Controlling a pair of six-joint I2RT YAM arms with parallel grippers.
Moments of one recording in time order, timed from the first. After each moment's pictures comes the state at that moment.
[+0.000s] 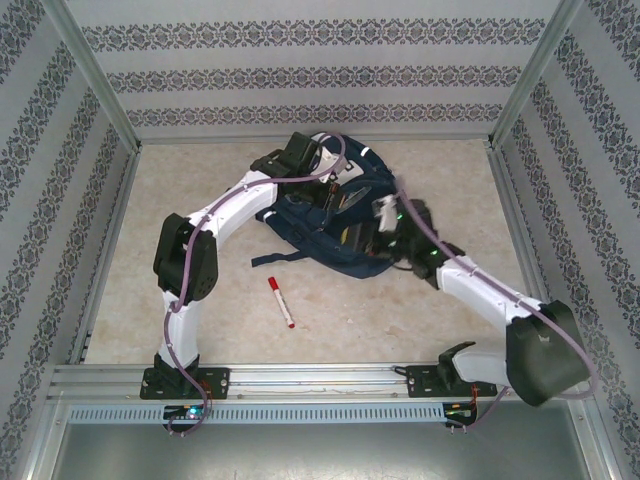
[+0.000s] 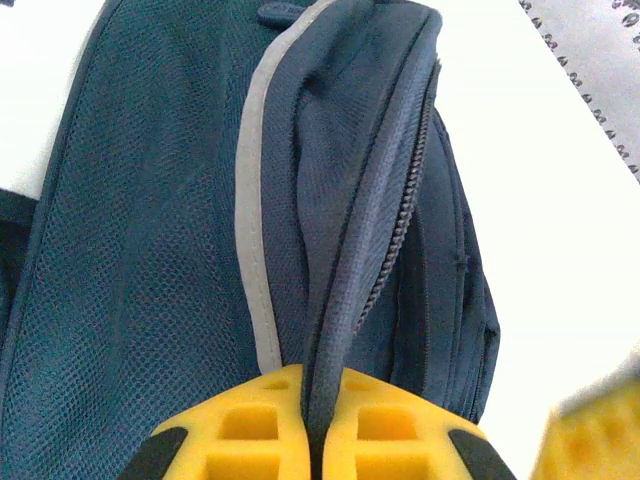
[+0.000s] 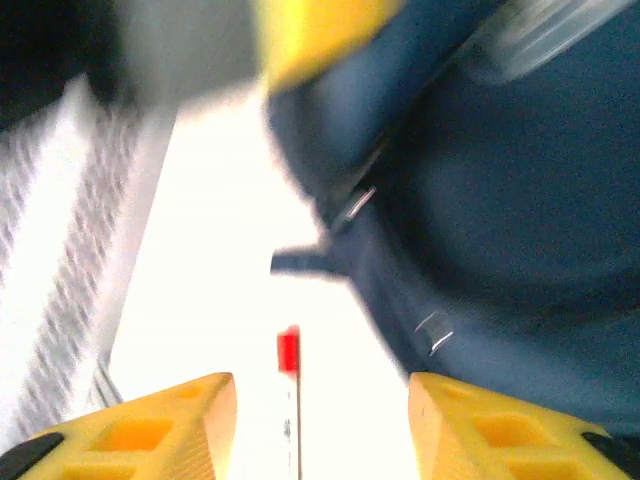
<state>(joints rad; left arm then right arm) -0.51 2.05 1.81 -0.65 0.49 -0.11 0.49 1.25 0.69 -0.05 -0.51 0.63</state>
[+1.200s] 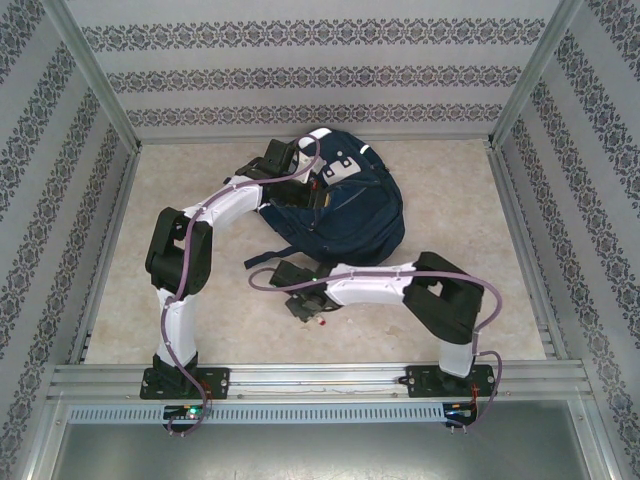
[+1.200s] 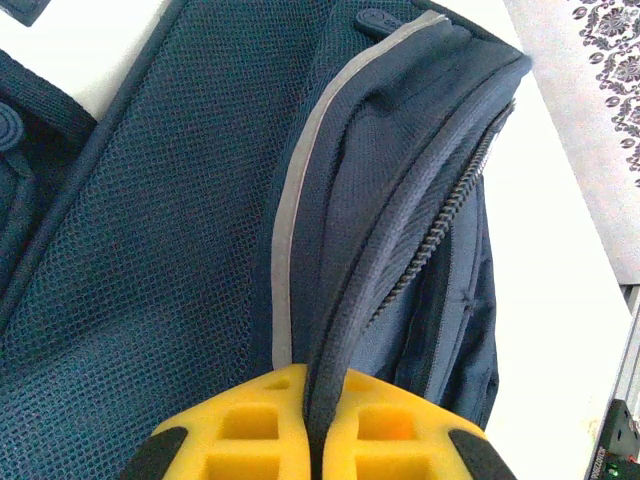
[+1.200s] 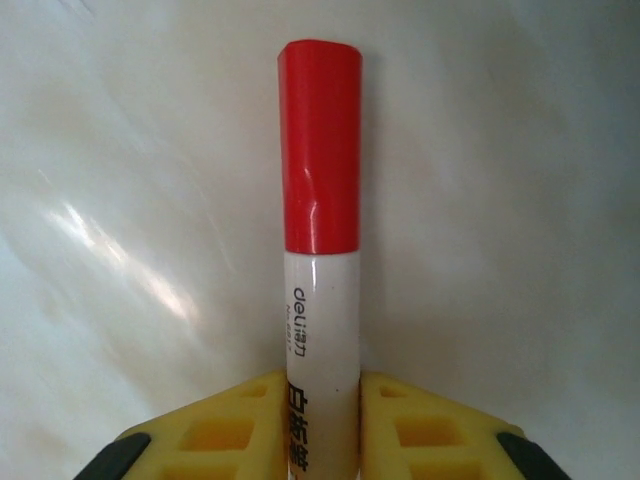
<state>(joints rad) -0.40 2.05 1.64 -0.46 0.62 -0.24 1.10 1.84 1.12 -0.59 0.12 0.40</state>
